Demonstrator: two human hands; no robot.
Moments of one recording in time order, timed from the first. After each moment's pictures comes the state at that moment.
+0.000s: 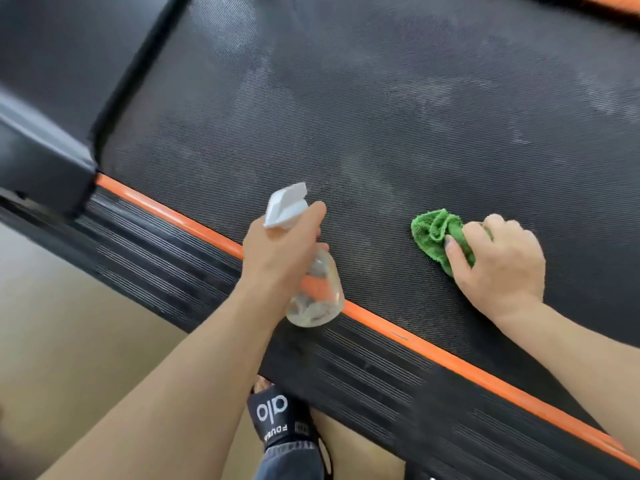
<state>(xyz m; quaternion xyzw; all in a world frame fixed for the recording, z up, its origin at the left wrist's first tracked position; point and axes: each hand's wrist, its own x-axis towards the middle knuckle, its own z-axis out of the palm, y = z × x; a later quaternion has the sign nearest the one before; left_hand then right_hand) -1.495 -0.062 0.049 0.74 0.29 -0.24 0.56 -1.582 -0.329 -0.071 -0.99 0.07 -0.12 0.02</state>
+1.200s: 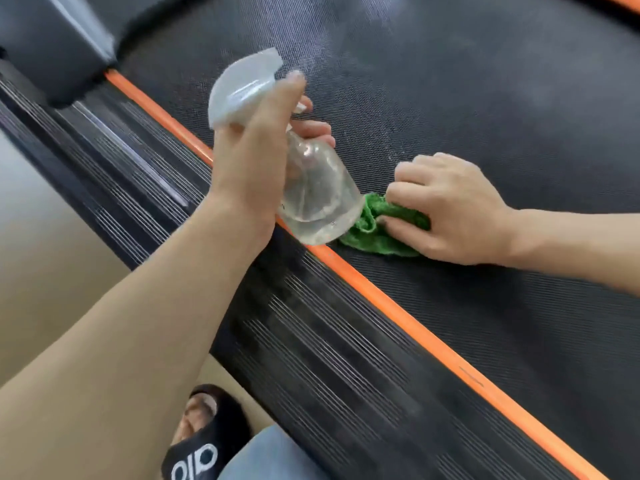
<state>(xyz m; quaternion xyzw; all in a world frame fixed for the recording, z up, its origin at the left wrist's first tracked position) -1.474 -0.002 -0.008 0.63 0.19 0.00 0.76 -1.461 -0.231 -0.071 -0.90 -0.41 -0.09 0.10</state>
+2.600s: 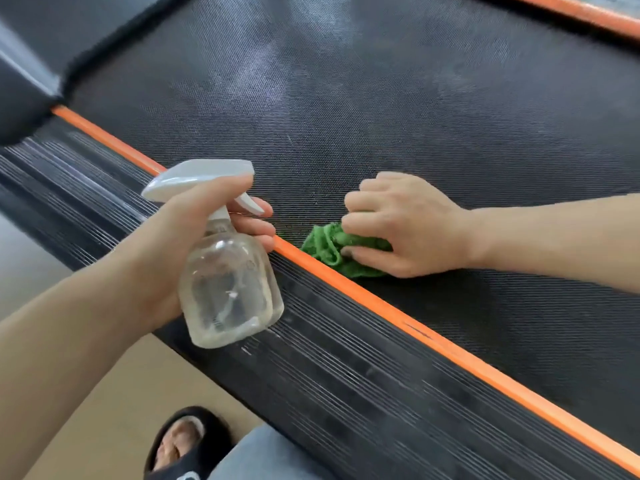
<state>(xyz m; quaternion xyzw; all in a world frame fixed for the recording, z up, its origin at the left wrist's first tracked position) -1.532 0.008 0.006 0.63 0.26 -0.24 0.69 -1.506 -0.247 -0.068 -0.88 -0.46 -0.08 0.08</state>
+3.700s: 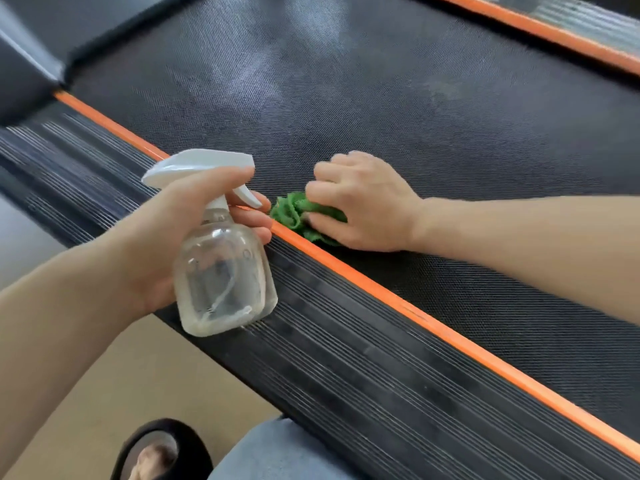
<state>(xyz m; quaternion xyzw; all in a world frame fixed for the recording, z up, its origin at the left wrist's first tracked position) -1.538 0.021 -0.001 0.63 0.24 -0.26 0.69 -1.495 -0.203 -0.067 -0.90 -0.40 -0.13 0.06</state>
